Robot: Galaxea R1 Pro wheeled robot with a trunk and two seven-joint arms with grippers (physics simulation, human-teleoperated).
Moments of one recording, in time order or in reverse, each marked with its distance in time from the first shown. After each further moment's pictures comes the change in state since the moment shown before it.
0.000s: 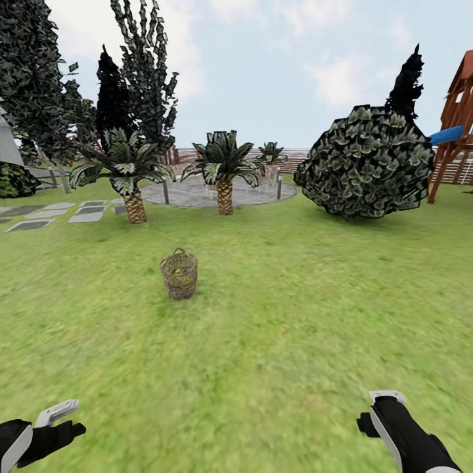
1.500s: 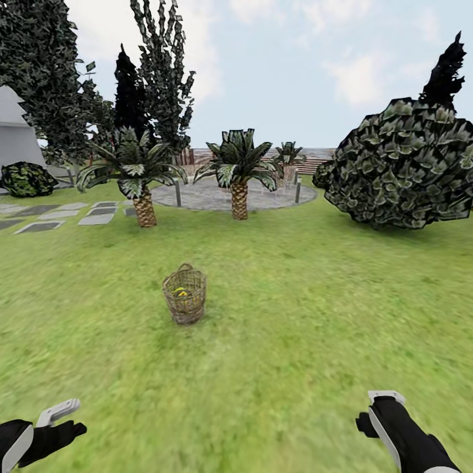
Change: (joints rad) left arm 0.000 -0.003 0.000 0.000 0.003 -0.001 0.001; right arm 0.000 0.005 0.001 -0.001 0.000 0.000 0.000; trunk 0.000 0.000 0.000
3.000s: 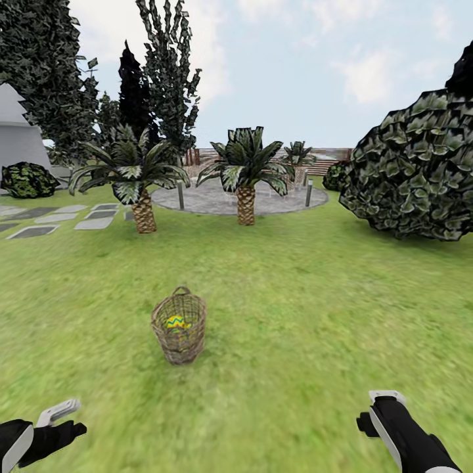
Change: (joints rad) left arm 0.000 0.000 -0.002 0.000 0.000 0.000 0.000; right arm 0.000 -0.003 -0.001 0.000 0.000 -0.003 0.000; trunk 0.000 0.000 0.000
